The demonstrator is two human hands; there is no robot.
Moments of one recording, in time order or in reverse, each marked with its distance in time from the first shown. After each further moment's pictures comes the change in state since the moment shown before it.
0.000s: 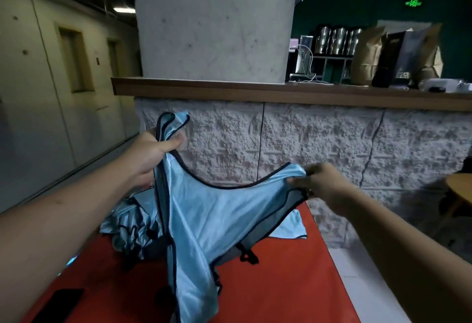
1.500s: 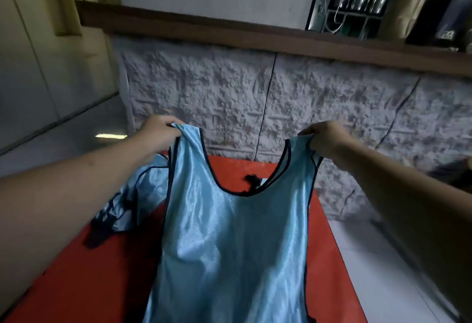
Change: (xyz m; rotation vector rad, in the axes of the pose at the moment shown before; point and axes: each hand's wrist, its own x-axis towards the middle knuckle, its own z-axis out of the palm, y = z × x) left_hand 0.131 -0.141 0.034 0.376 0.114 -0.124; right_hand 0.147 0.054 0.019 -0.389 0.152 0.044
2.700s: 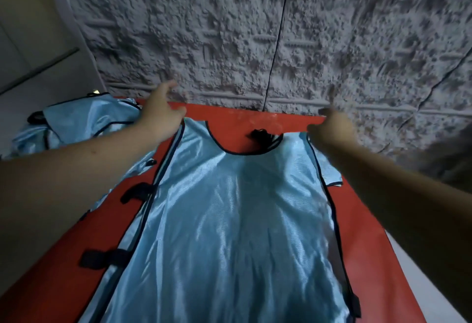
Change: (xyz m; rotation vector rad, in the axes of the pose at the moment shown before) left_hand 0.115 -0.150 0.131 0.108 0.022 0.114; right_hand 0.084 0.142 0.178 -0.111 0.103 0.168
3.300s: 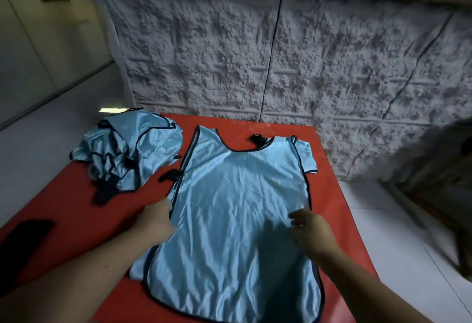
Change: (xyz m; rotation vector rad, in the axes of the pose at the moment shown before) left_hand -0.253 -0.064 -0.075 0.611 -0.349 -0.242; right_hand -0.257 0.098 -0.024 0.085 -0.375 0.058
